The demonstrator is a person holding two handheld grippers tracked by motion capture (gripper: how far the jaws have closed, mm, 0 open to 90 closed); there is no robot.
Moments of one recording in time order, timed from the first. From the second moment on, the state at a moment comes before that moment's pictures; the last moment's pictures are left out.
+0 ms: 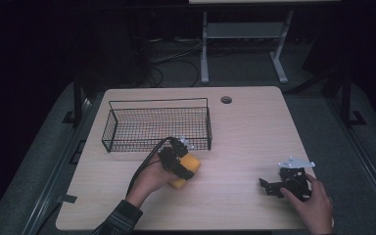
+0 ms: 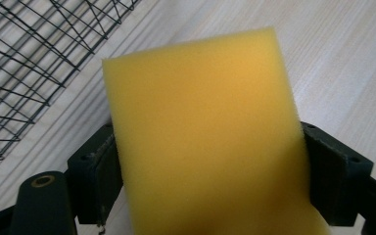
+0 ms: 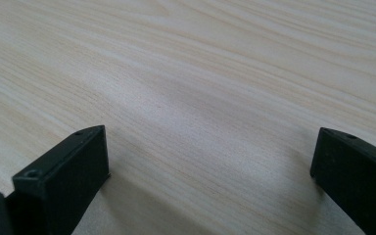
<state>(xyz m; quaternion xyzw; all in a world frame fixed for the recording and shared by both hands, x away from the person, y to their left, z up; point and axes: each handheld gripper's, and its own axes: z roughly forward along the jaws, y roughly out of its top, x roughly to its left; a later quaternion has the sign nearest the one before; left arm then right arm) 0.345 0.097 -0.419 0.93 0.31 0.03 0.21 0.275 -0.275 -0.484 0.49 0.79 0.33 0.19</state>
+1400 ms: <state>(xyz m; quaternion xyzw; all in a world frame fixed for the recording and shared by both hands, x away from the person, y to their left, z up) 0.381 0.154 -0.351 0.91 0.35 0.06 0.21 0.275 -0.275 -0.484 0.49 0.79 0.33 0.19</state>
